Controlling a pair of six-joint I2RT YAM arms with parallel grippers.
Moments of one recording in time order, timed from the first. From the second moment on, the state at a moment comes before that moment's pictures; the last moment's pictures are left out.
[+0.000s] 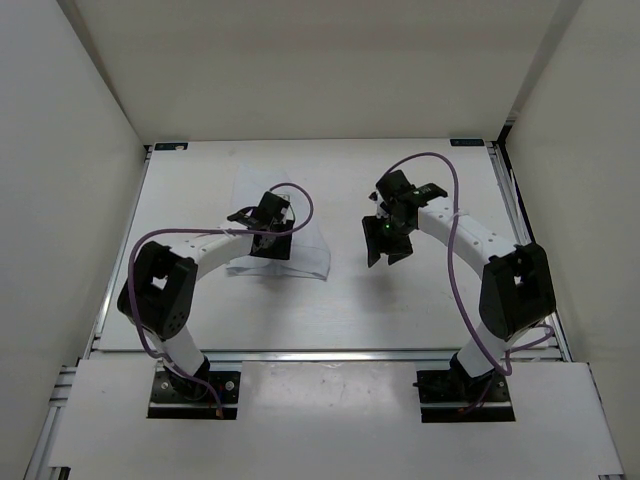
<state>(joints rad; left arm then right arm) -0.52 1.69 1.07 -0.44 -0.17 -0.32 0.50 1.66 1.31 -0.94 -0.18 0.26</state>
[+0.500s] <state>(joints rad) -0.57 1.78 1.13 -0.46 -0.19 -0.31 0.50 1.66 1.31 -0.93 -0.18 0.26</state>
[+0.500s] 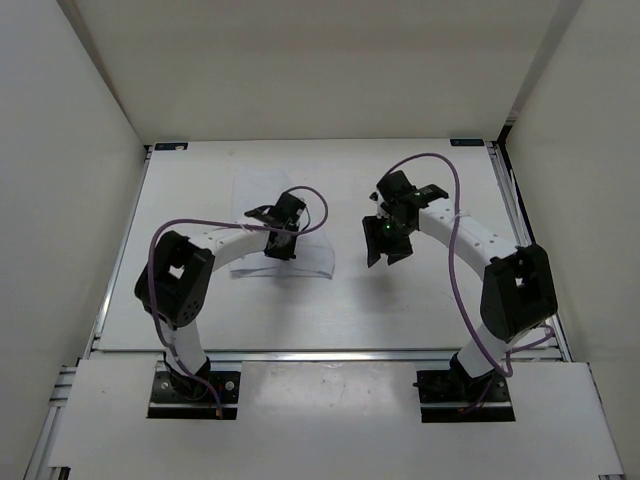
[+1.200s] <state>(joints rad) -0.64 1.63 1.71 -0.63 0.09 -0.37 0.14 1.34 1.03 -0.87 0.02 0.37</state>
